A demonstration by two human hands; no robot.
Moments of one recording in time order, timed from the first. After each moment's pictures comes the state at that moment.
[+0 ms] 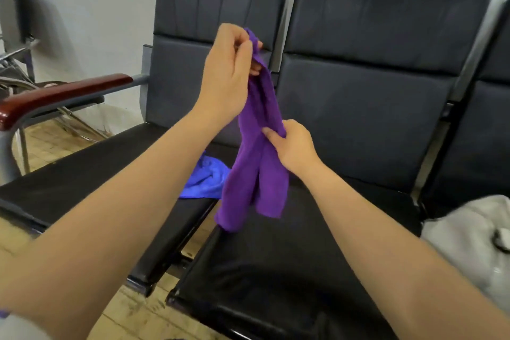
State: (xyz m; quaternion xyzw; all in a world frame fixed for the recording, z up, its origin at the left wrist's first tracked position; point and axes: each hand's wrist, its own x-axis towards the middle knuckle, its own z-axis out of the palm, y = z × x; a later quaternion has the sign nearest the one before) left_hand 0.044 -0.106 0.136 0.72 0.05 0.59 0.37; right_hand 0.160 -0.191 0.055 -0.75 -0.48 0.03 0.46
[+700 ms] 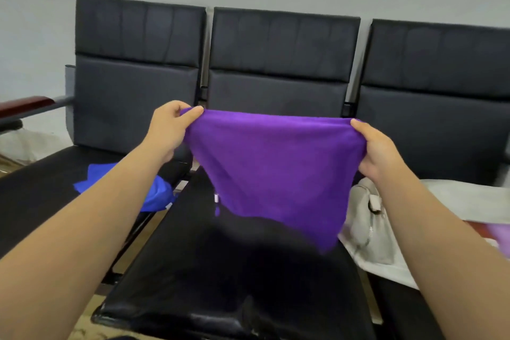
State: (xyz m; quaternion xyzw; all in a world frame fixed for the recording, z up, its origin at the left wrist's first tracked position) left_hand 0.095 -0.141 0.094 0.72 0.25 0.44 0.48; right_hand 0.301 -0.433 0.097 -0.57 -0.12 0.14 0.80
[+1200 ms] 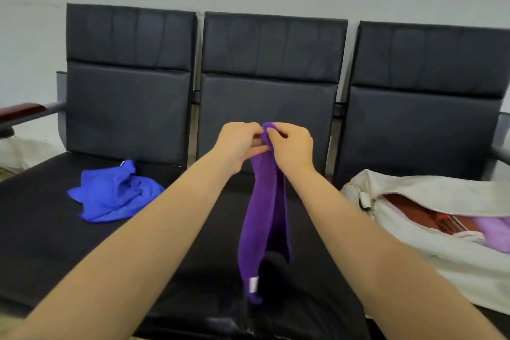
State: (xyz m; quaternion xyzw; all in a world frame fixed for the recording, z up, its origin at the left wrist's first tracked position) left_hand 0.144 -0.265 0.114 0.58 0.21 0.25 0.75; right_hand 0.214 -0.348 0.086 -0.75 -0.36 -0.10 0.54
